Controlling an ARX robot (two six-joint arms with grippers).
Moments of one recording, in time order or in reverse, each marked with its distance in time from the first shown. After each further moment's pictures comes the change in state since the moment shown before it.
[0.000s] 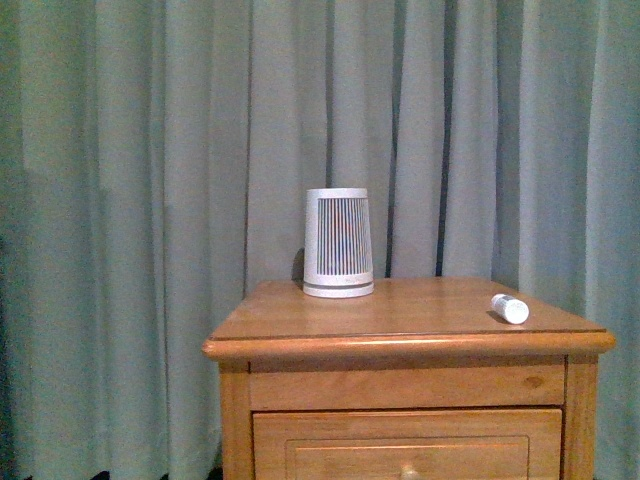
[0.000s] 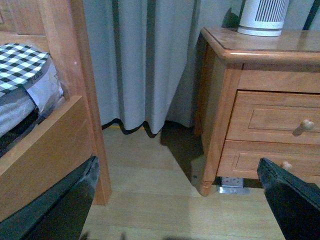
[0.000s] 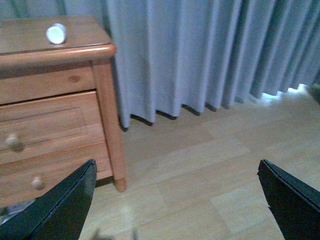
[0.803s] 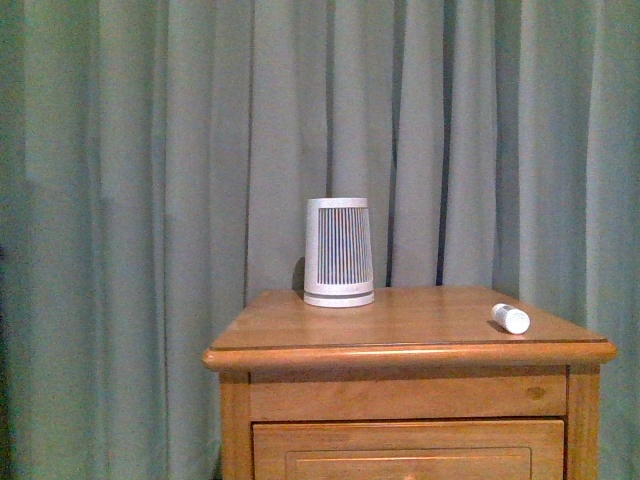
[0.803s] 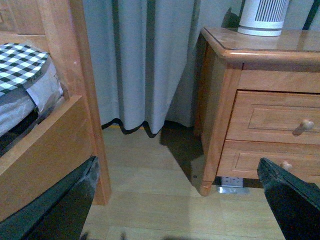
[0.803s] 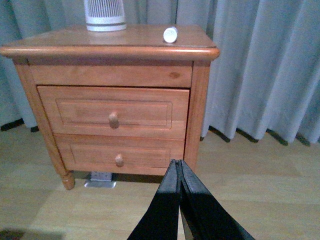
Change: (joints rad) left arm 0.000 0.000 0.000 0.000 0.000 0.000; right arm -0.142 -0.360 -0.137 -0.137 -0.564 -0.074
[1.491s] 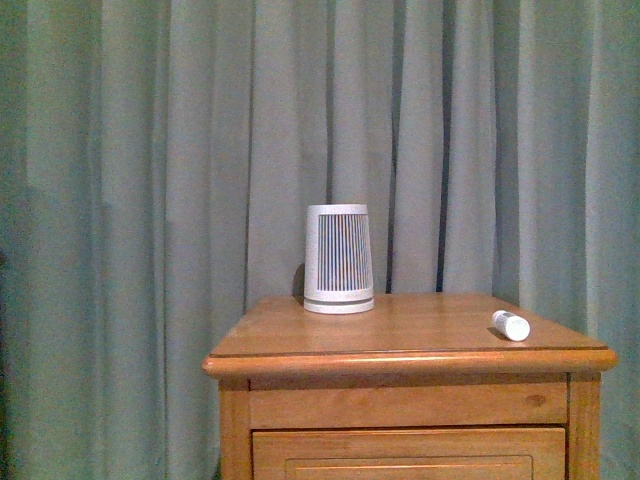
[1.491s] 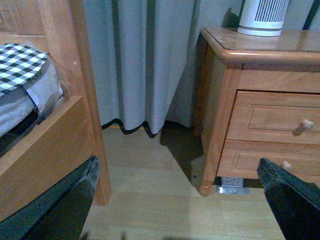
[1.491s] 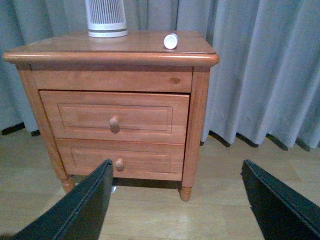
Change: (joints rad) left arm 0.000 0.000 0.000 0.000 0.000 0.000; right arm 0.000 -0.040 0.000 -0.019 -0.002 -0.001
